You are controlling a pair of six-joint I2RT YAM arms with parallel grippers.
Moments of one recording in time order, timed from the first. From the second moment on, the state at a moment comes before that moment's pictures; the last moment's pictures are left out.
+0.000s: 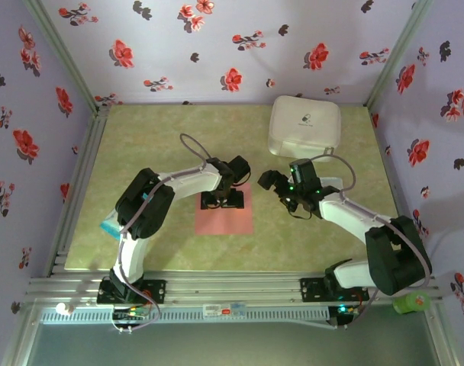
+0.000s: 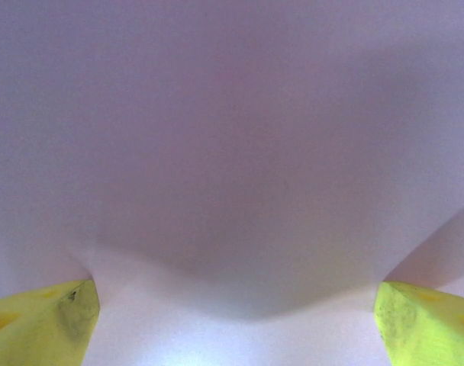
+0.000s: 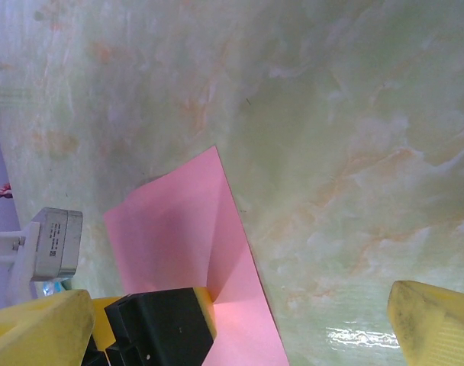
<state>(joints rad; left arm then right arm) -0.84 2.04 1.44 -0.88 -0.07 -0.82 0.42 1.35 0.66 -0.14 -0.29 1.00</state>
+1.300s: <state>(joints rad) -0.84 1.86 1.30 -0.54 0.03 -0.77 0.42 1.21 0.66 -0.20 -0.13 1.01</state>
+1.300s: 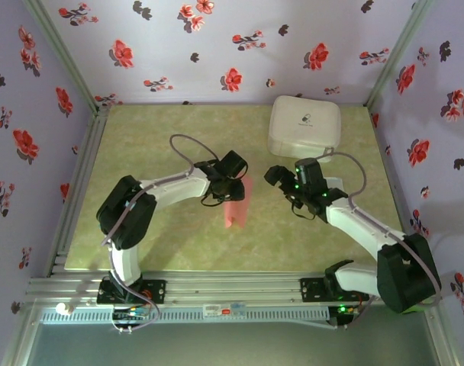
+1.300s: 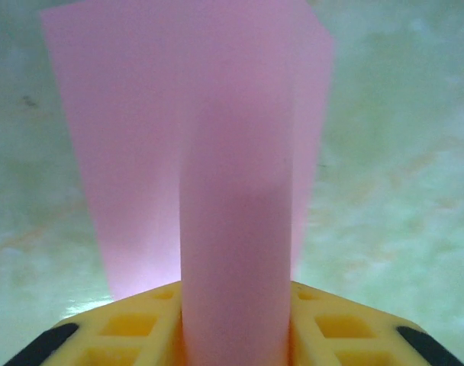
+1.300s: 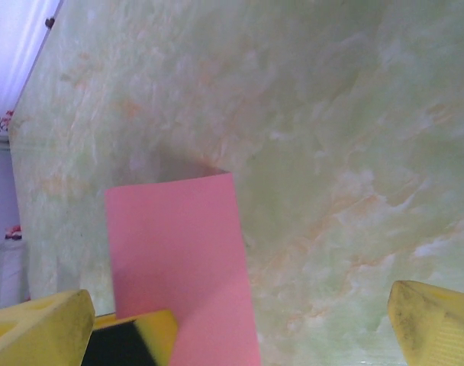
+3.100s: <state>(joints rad) -0.77 1.79 1.01 -0.23 0.16 -0.96 0.40 1.41 0.63 0.07 -0.35 1.03</state>
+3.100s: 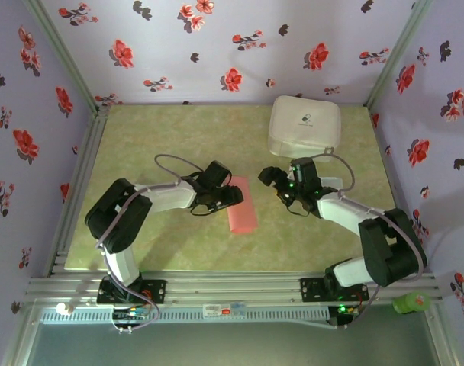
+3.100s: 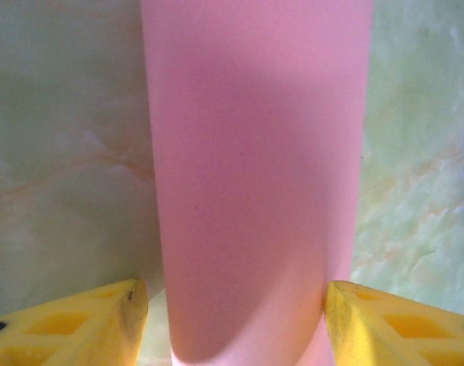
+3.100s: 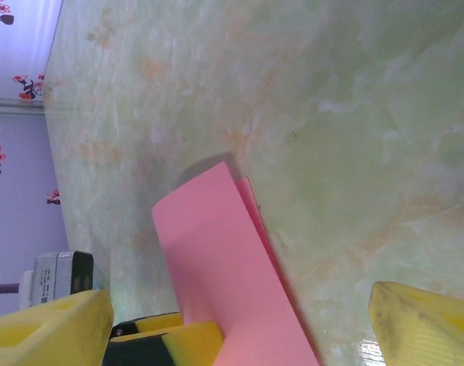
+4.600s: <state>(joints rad) -0.77 1.82 1.07 -0.37 0.14 -0.77 0.53 1.68 0.75 0.07 -0.50 0.98</state>
